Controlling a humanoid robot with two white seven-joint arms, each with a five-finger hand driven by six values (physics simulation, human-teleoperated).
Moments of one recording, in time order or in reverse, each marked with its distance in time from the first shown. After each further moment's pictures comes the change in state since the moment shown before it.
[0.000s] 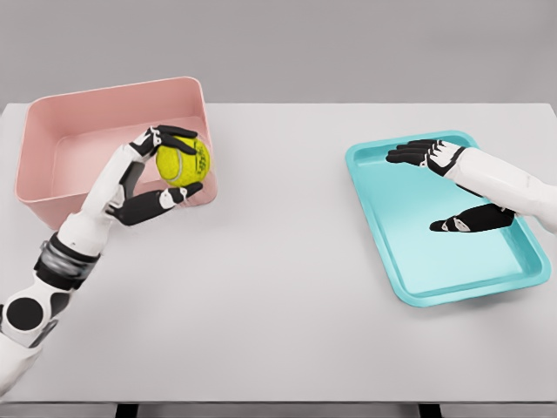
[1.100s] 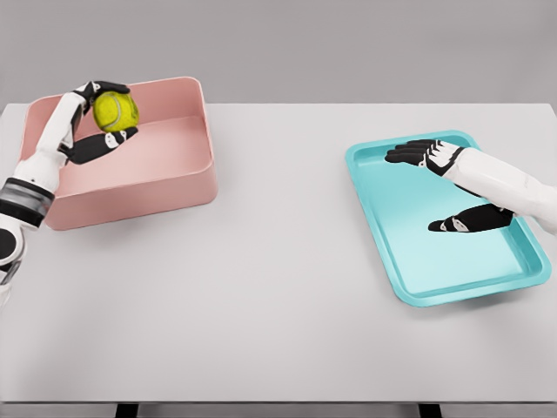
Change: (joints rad) left arm -0.189 0.003 0.070 0.298 -0.016 0.278 -0.002; right arm 0.000 0.008 0.000 0.001 0.002 0.000 0.000
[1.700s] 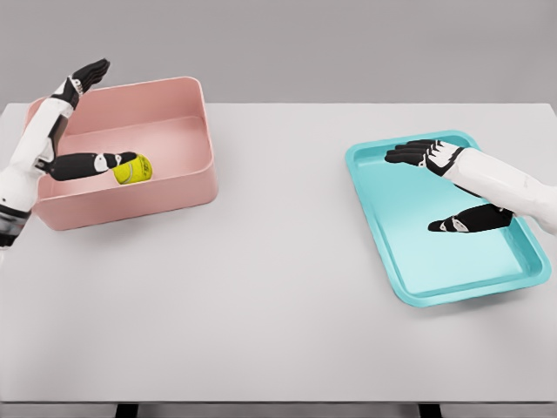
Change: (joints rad) left arm 0.095 0.134 0.009 -0.116 0.002 -0.324 -0.006; right arm 0.000 0.001 0.001 0.001 0.001 0.000 0.000
